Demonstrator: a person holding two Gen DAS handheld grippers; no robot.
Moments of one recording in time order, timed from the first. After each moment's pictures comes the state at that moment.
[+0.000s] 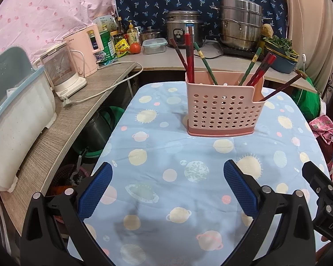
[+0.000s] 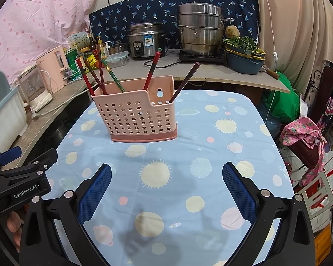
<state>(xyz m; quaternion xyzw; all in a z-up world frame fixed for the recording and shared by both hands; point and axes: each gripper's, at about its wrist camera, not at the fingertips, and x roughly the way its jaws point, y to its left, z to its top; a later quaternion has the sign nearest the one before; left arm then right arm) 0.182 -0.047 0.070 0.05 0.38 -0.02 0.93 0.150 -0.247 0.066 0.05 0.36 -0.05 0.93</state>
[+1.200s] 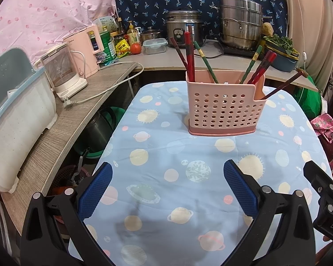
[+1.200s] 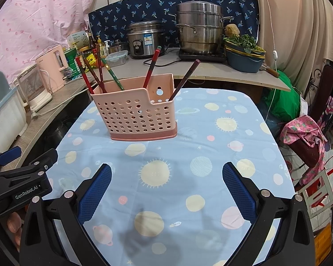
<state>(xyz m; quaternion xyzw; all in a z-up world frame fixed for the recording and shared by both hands) 0.182 -0.049 0.069 0.05 0.37 -0.01 0.93 0.151 -0.247 0.065 0.05 0.36 -0.05 0.93</state>
